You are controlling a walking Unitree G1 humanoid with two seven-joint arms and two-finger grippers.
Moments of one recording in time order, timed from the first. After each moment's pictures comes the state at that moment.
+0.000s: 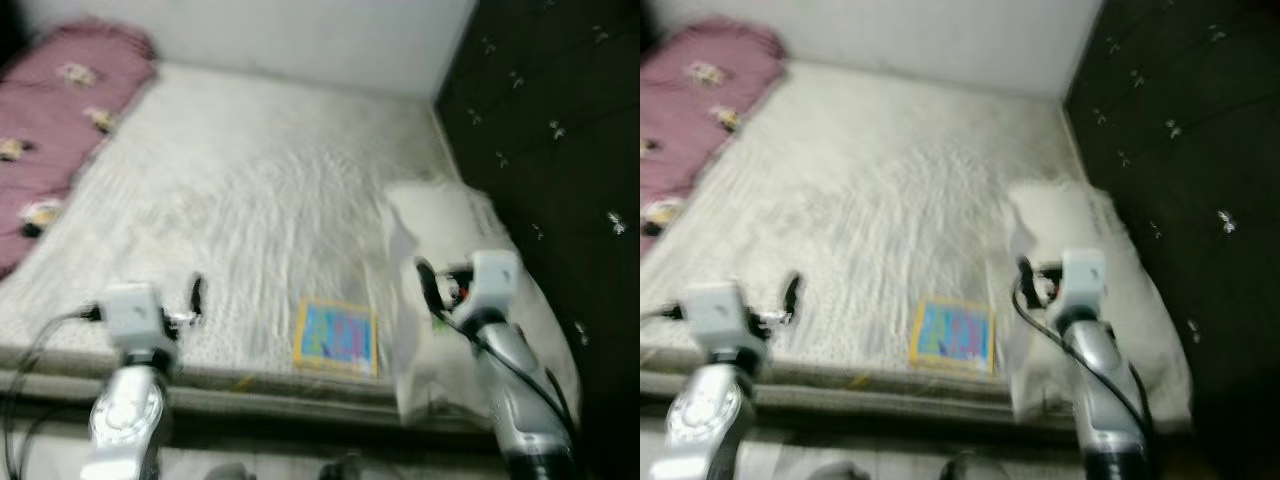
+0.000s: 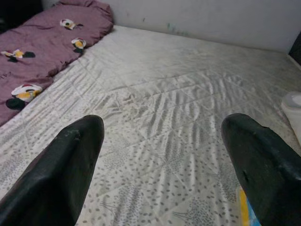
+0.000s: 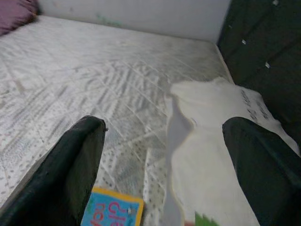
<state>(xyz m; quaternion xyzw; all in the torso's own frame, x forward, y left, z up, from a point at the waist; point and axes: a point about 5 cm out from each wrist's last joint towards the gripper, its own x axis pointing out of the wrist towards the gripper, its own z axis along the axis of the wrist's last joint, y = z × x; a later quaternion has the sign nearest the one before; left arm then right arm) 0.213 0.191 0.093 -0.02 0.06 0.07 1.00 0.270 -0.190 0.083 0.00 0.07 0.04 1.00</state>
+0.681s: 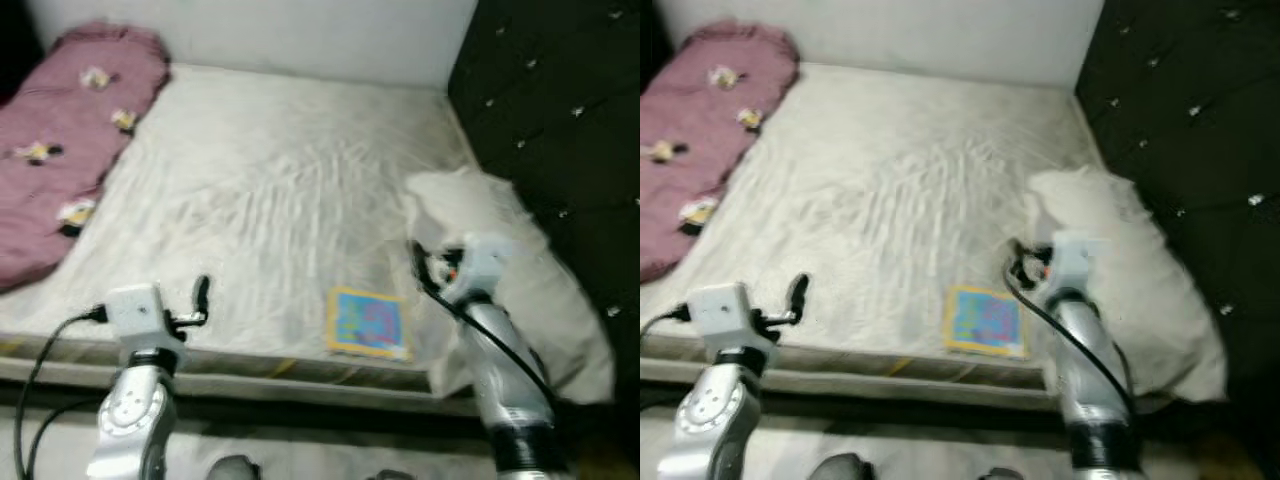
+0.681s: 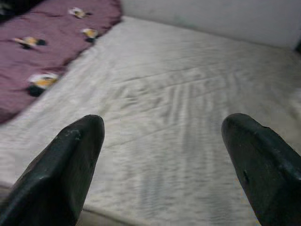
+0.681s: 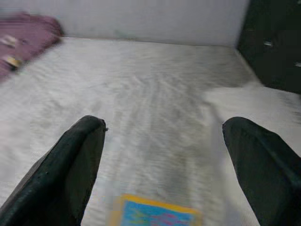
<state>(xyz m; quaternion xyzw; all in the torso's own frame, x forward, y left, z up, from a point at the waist) 0.215 0.191 0.085 -0.04 0.08 0.07 0.99 0.296 -0.163 0.099 0.03 0.05 0.05 1.00</state>
